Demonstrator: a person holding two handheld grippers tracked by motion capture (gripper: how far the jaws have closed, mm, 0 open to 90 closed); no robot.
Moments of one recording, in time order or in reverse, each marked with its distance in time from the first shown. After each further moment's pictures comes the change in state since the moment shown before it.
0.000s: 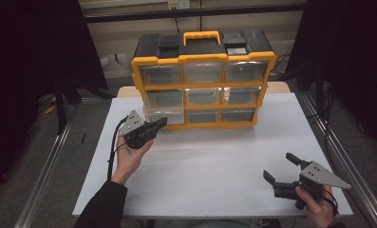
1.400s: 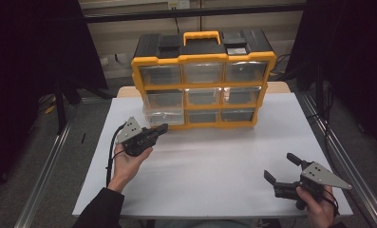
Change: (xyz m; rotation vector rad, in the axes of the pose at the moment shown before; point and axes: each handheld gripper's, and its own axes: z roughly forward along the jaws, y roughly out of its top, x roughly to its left) left arm -0.014 -0.001 -0.016 -0.027 -0.040 -0.006; right arm -0.001 0.000 -0.002 0.001 -0.003 0.003
